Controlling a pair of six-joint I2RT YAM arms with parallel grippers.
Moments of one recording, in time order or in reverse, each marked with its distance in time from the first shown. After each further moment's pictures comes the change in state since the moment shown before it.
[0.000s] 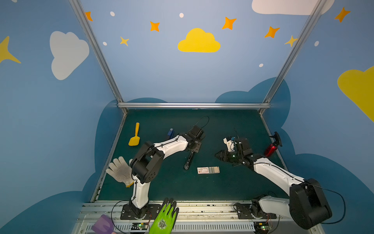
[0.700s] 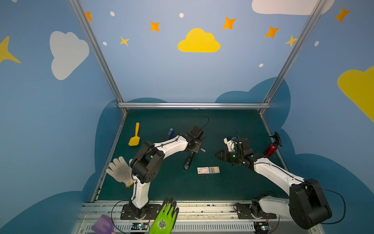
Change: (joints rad) left arm 0.000 0.000 -0.006 -0.003 -0.006 -0.016; right arm -0.007 0.000 -0.002 -0.001 0.000 -0.001
